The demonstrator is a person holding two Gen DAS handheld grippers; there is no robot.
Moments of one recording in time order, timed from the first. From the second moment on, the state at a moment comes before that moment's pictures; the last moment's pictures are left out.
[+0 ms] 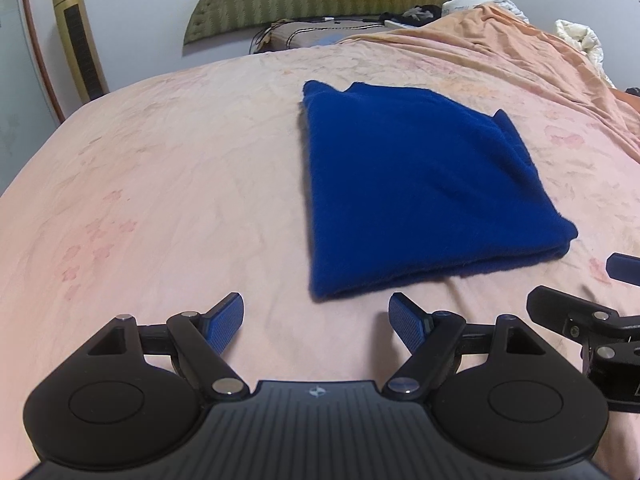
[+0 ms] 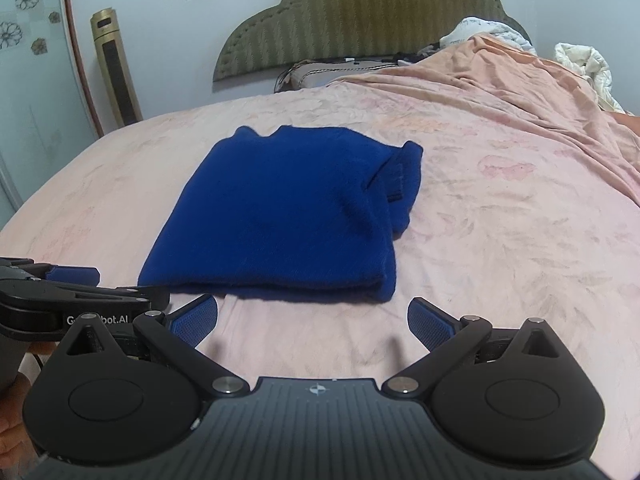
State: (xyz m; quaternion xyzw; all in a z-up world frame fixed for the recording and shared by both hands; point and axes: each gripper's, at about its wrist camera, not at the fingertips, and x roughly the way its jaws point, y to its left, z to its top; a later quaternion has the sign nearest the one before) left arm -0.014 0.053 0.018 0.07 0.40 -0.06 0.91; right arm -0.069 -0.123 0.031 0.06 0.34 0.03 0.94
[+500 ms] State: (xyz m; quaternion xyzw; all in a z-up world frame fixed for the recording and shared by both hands) left arm -0.025 0.058 0.010 0.07 0.40 -0.05 0.91; right arm -0.083 -0.121 0.021 0.05 0.35 0.03 0.94
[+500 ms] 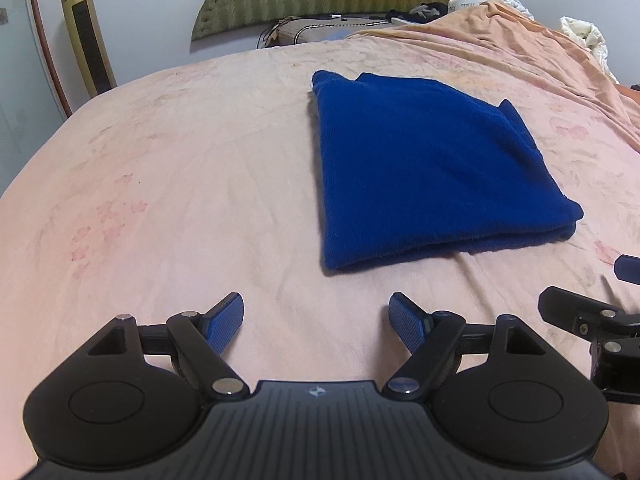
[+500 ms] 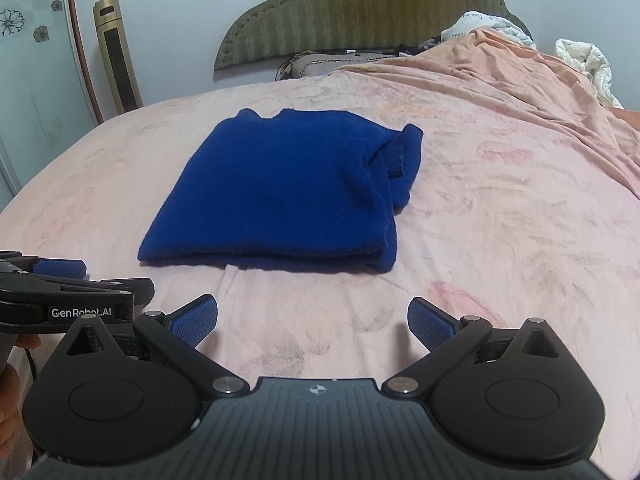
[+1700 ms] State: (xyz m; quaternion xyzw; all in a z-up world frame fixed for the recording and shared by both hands) left arm -0.025 0.054 0.002 0.06 0.40 -0.03 0.91; right arm -0.083 -0.128 0.014 0.05 0.35 0.03 0.94
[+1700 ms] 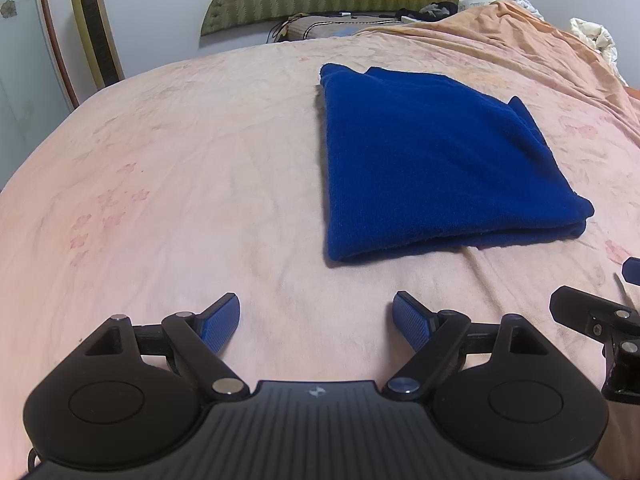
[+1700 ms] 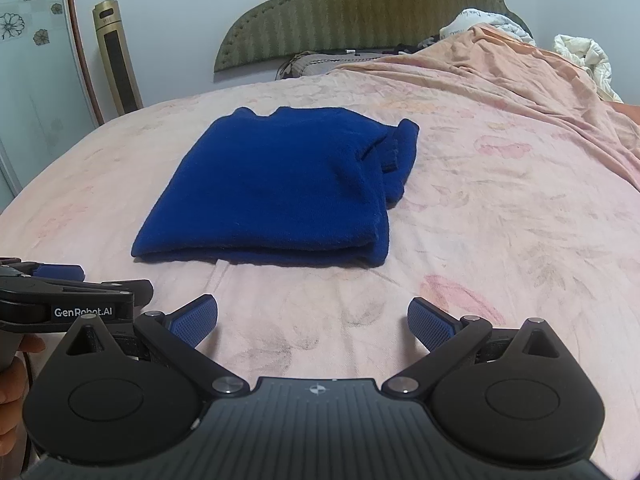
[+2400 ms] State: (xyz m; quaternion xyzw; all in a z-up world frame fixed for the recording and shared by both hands) left arm -0.030 0.055 0.005 0.06 0.40 -0.03 0.91; right arm -0.093 -0.125 0.020 0.04 0.34 0.04 0.94
